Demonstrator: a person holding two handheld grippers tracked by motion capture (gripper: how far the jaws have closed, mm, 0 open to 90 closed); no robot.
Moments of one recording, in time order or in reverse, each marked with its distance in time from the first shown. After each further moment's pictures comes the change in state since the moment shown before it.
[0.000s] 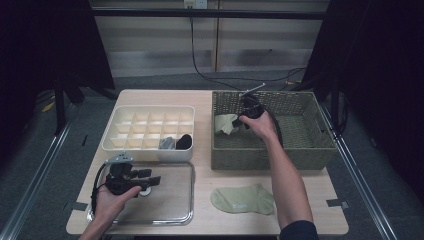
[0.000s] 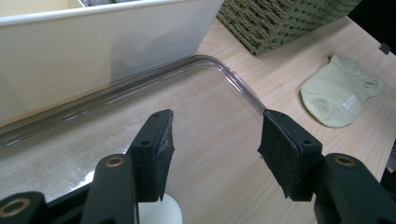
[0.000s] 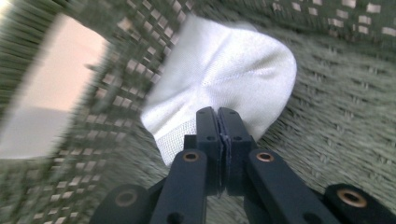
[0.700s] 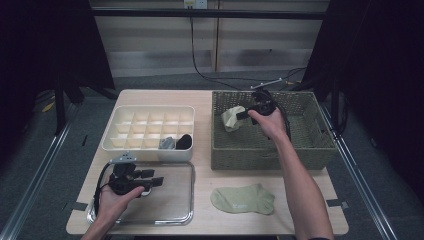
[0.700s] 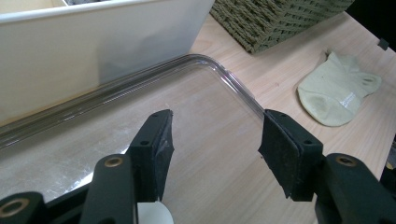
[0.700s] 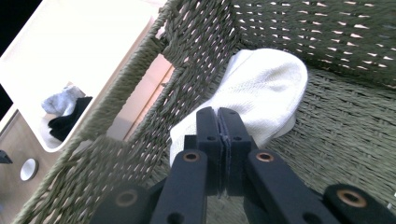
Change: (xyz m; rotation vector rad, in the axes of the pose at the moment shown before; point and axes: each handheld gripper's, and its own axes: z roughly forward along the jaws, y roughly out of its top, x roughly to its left) left arm -0.005 0.002 0.006 0.010 -0.004 0.009; right arm 0.012 -0.014 -0.055 -0.171 0.082 -0.013
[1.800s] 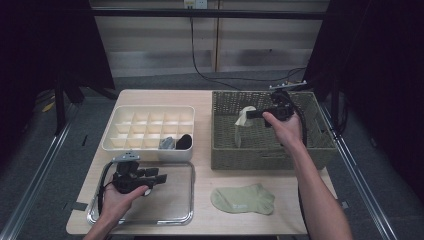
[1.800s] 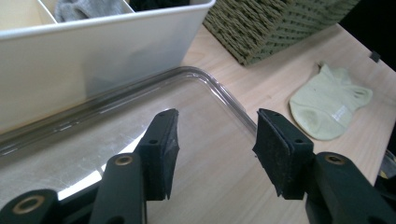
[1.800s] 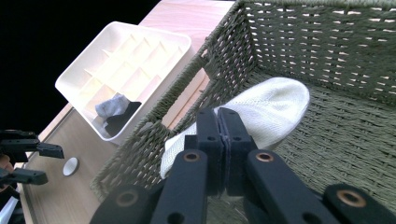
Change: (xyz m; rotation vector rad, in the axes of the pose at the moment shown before) left arm -0.007 0.008 0.006 -0.028 -0.005 -0.023; right arm 0.018 -0.028 -0.062 -0.177 0.055 -0.044
